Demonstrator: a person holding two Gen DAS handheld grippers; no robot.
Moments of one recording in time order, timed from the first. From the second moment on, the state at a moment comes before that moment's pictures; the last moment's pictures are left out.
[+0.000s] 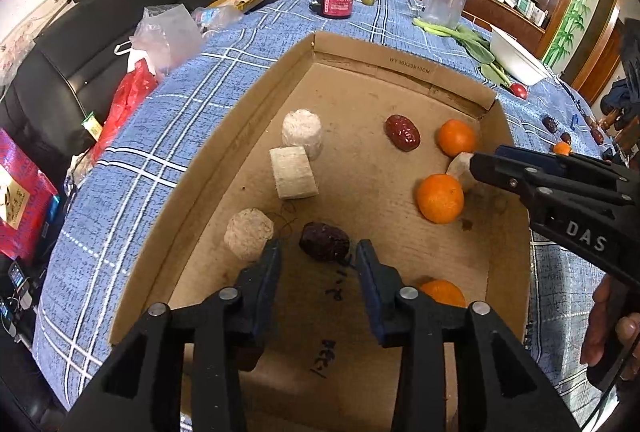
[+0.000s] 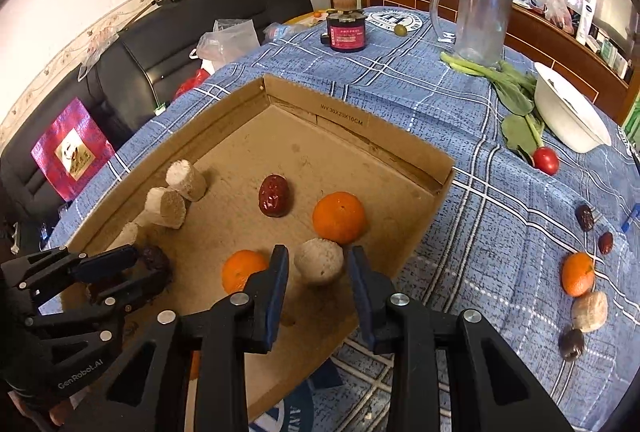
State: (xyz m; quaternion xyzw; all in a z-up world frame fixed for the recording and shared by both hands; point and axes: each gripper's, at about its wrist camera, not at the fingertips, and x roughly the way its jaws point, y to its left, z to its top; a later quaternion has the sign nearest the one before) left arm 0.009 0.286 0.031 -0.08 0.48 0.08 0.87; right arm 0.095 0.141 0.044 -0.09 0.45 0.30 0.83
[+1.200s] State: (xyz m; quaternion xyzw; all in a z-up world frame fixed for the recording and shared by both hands) left arm 0.032 0.086 0.063 0.00 0.46 -0.06 0.89; right arm 0.031 -0.123 0.050 0.03 0.46 0.09 0.88
